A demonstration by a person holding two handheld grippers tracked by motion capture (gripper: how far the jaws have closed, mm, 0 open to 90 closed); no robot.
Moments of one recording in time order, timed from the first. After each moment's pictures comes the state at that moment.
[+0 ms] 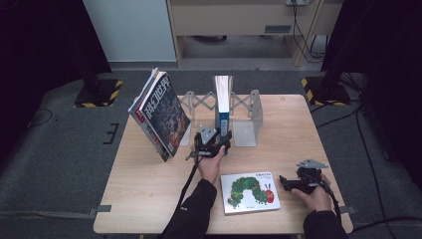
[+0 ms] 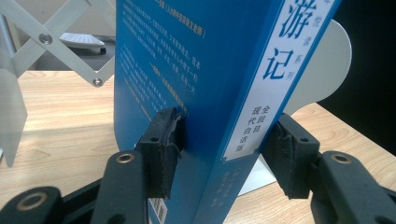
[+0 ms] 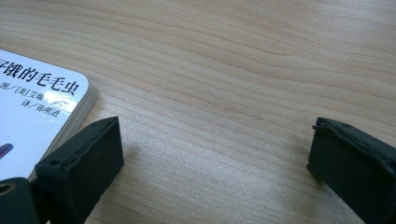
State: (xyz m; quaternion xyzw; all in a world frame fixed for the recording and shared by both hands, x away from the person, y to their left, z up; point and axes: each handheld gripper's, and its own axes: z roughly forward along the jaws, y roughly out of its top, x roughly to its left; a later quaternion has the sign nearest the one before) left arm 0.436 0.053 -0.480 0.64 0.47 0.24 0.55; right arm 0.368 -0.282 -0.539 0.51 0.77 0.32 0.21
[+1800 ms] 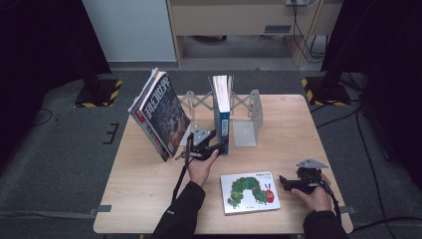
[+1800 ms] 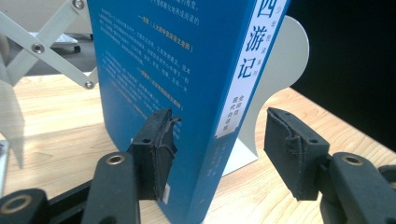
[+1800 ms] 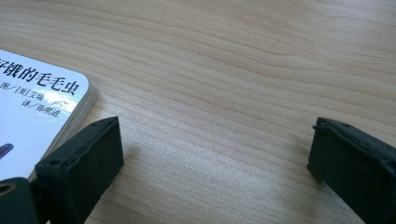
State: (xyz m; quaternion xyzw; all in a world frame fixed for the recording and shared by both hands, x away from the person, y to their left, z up) left arm 0.421 0.078 -0.463 0.68 0.44 0.21 0.55; right arm 0.368 -0.282 -0.539 0.51 0.77 0.32 0.21
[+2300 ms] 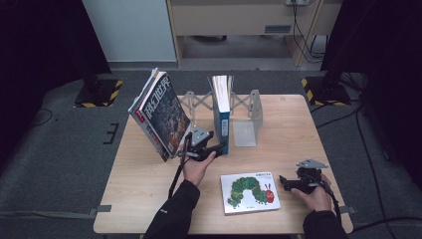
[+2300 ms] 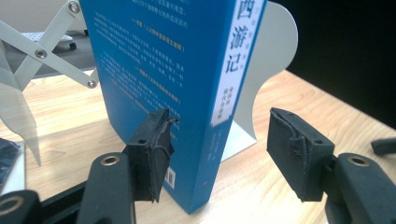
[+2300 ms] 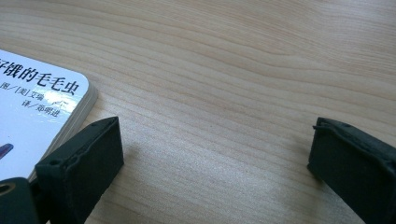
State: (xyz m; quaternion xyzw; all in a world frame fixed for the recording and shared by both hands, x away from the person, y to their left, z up) left arm 0.411 0.086 -0.451 0.72 0.41 0.21 0.52; right arm 0.368 -0.282 -0.539 0.51 0.77 0.32 0.21
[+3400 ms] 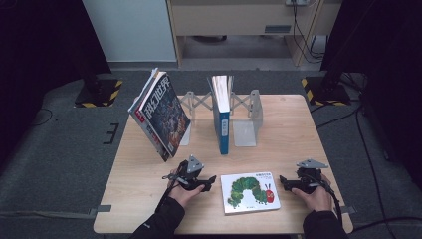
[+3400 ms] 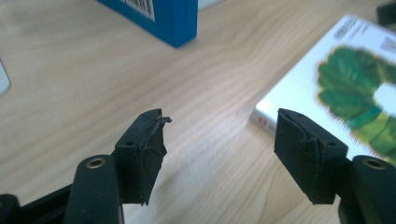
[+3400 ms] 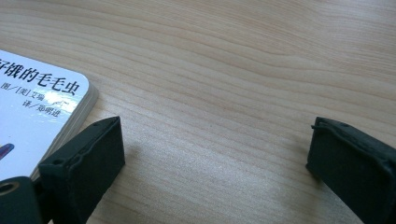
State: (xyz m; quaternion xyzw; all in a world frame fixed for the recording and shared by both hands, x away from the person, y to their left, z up) left arm 0.355 0.118 -0.510 0.82 0.38 0.15 0.39; right arm 0.367 -0.282 -0.539 0.51 0.77 0.32 0.21
